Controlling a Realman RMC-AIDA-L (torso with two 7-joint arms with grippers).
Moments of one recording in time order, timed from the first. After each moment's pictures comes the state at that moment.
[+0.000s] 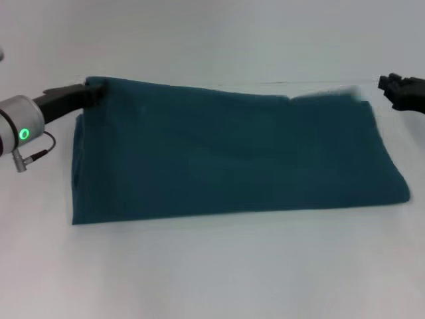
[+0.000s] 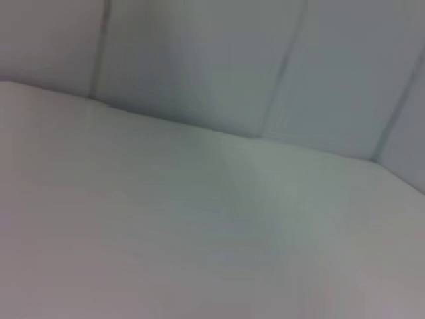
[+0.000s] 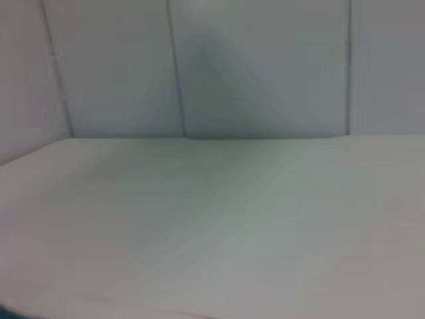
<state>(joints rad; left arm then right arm) -0.75 -2.15 0.33 0.58 2.07 0.83 -1.62 0.72 2.03 -0.19 -0.43 -2.03 -0.92 1.23</state>
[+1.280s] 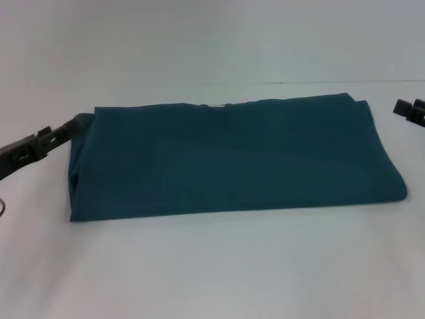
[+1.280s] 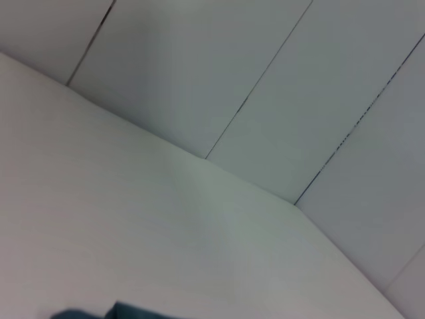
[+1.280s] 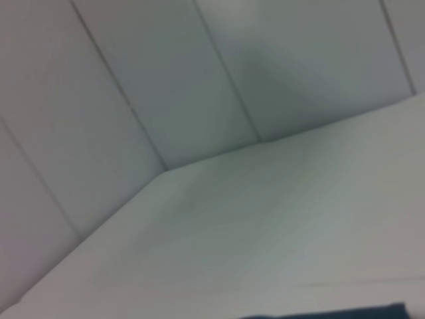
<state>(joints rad) -0.43 -2.15 0.33 0.72 1.92 1.31 -1.73 0.52 1.99 -0.30 -0.58 -1.99 -1.35 1.61</state>
